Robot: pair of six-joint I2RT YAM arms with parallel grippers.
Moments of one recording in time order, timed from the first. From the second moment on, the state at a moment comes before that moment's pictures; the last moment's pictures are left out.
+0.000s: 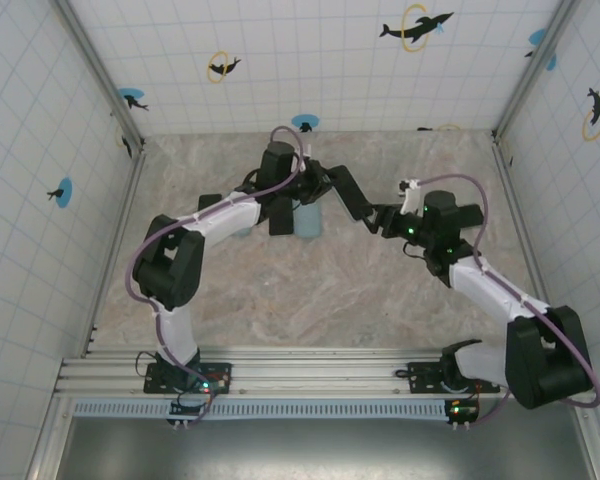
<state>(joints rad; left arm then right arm) -0.58 1.88 1.37 0.17 0.55 -1.14 0.31 1.19 0.57 0.34 -0.51 0.62</state>
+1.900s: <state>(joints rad) -0.57 1.70 1.17 0.51 0.51 -1.48 0.49 1.26 0.41 1.10 -0.36 1.14</state>
